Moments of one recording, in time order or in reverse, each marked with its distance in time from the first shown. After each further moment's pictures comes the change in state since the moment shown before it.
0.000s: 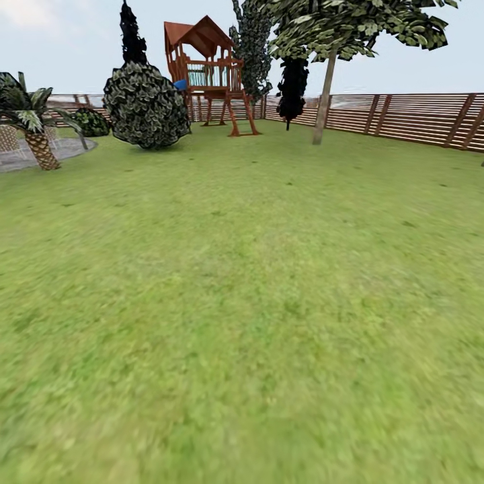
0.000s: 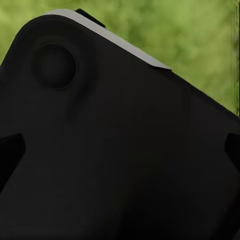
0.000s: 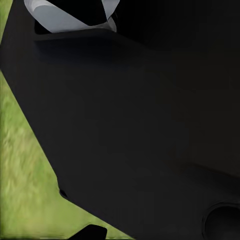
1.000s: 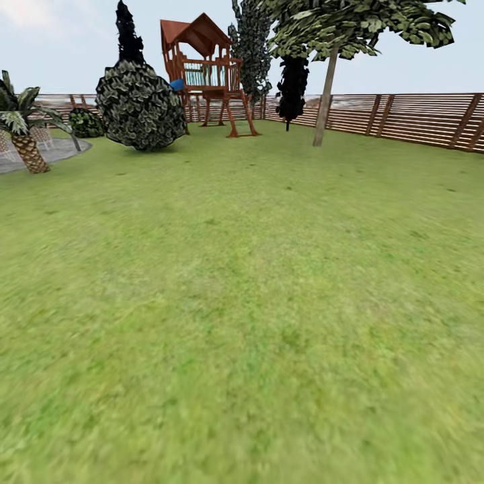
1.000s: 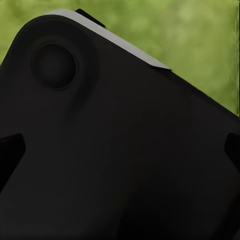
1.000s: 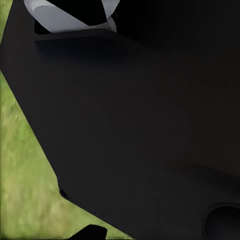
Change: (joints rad) left arm 0.000 0.000 0.000 0.000 0.000 0.000 0.000; right arm 0.000 0.000 0.000 0.000 0.000 0.000 0.000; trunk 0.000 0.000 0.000
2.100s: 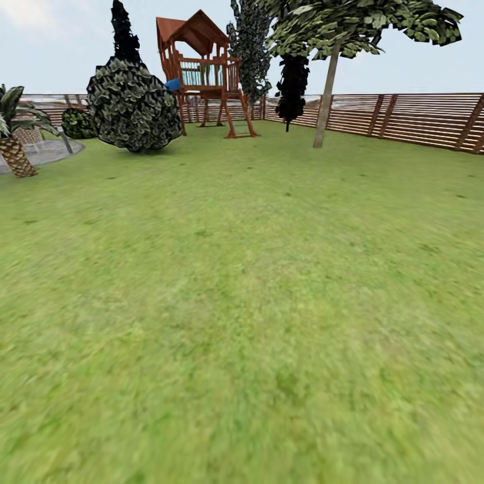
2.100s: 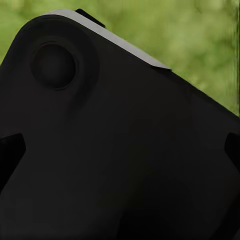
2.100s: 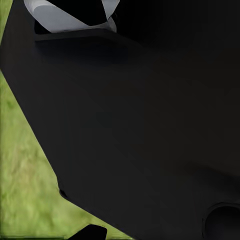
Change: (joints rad) left arm 0.000 0.000 0.000 0.000 0.000 0.000 0.000; right arm 0.000 0.000 0.000 0.000 0.000 0.000 0.000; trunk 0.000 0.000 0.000
